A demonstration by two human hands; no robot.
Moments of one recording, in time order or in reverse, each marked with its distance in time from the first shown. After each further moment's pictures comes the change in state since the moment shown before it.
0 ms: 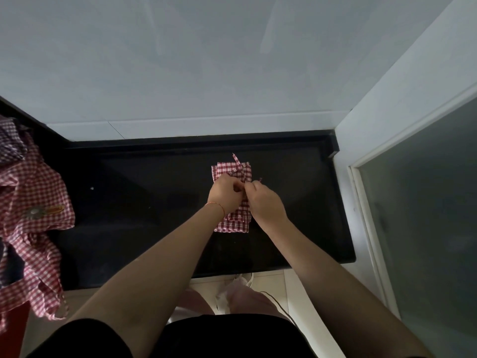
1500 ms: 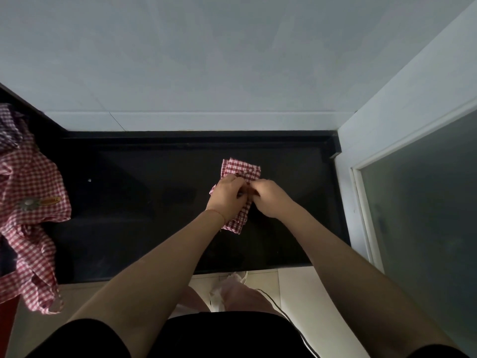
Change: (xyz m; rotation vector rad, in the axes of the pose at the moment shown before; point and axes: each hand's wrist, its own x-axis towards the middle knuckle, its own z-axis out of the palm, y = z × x) left_hand -0.013 -0.023 0.014 0.096 0.167 0.345; right_hand 0.022 0.006 -0.037 0.266 -0.487 0.222
